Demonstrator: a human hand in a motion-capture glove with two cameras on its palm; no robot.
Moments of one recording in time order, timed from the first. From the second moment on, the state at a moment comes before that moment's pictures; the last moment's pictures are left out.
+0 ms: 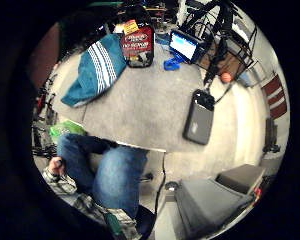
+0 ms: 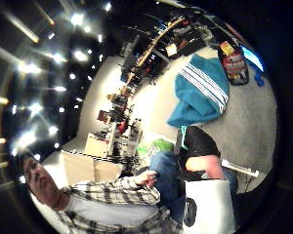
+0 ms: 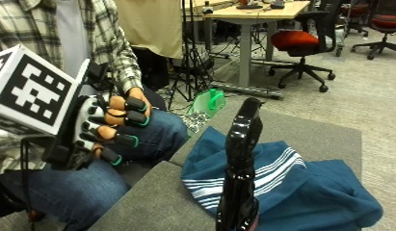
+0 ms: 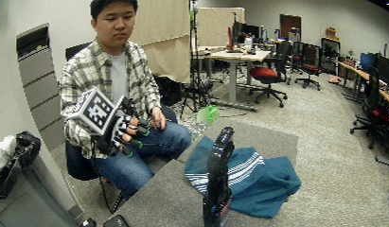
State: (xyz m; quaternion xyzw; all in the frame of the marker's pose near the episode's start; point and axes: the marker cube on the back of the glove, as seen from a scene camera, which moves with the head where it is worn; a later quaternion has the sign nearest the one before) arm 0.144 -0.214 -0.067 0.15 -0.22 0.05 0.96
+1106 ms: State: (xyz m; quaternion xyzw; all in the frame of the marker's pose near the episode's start) arm 0.233 -0.418 -0.043 0.25 -0.49 0.10 0.83
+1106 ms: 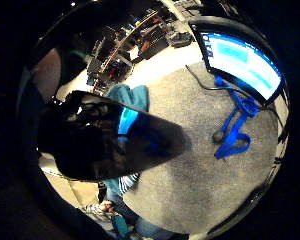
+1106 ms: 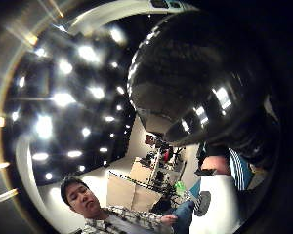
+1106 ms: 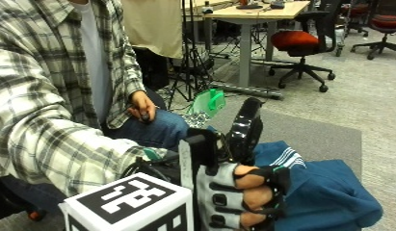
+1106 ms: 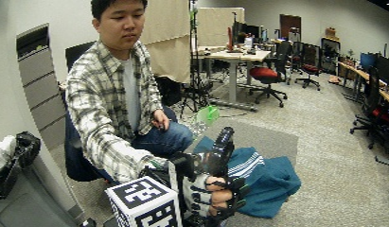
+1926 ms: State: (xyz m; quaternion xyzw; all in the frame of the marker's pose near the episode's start) arm 0.239 -0.437 -0.047 0.38 -0.41 0.11 0.82
